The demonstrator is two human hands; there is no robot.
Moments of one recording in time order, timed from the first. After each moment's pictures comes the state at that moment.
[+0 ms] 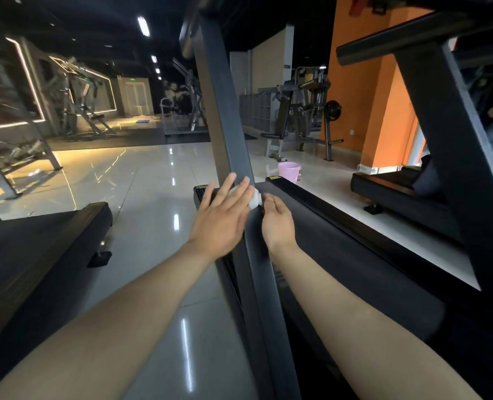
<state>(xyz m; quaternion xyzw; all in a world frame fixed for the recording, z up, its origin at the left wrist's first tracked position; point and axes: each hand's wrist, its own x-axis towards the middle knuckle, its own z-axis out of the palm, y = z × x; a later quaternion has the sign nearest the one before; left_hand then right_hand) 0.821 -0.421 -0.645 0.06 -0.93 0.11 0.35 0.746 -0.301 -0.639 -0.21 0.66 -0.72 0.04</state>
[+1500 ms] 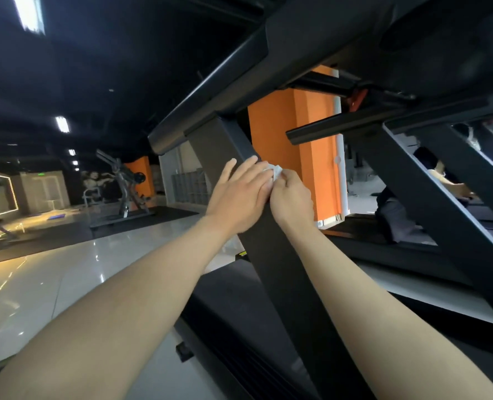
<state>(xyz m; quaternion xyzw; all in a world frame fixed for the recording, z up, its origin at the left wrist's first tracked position) 0.701 -0.602 -0.419 -0.15 -0.86 0.12 0.47 0.691 -0.475 -0.435 -0.15 0.73 -0.60 -0.29</state>
